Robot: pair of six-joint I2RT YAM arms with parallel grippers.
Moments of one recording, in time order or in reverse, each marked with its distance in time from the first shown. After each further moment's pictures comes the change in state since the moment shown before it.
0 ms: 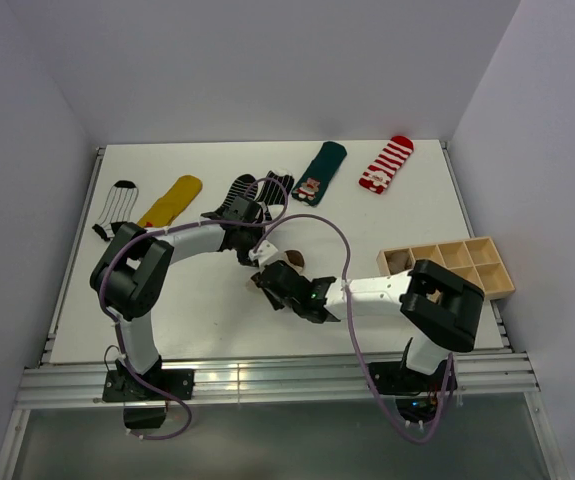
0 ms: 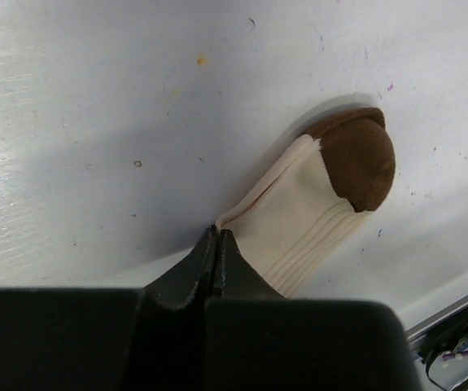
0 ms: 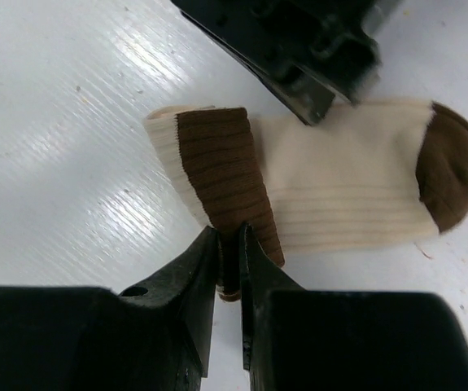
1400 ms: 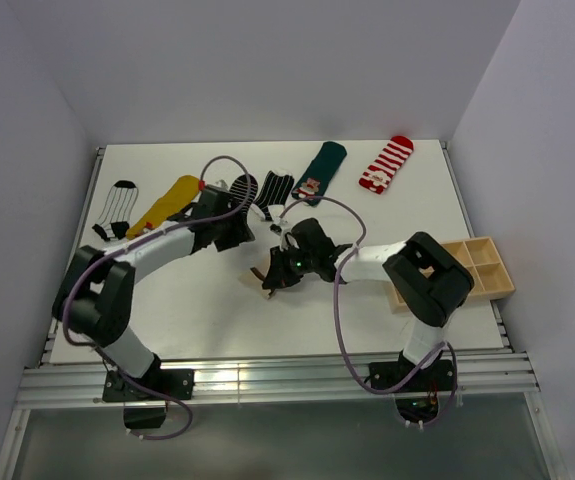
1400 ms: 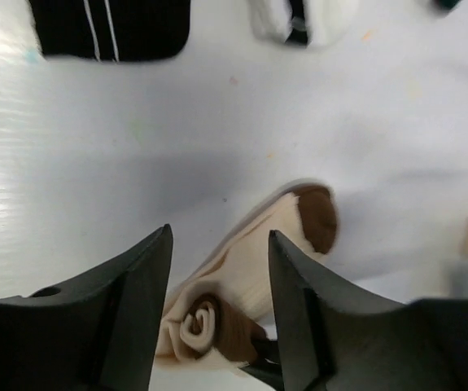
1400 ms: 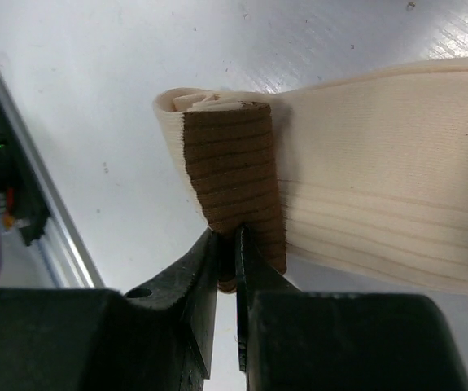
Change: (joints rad) left arm 0.089 -0.190 -0.112 0.095 -0.177 -0.148; right arm -0.369 0.118 0.020 0.111 -0.803 0.147
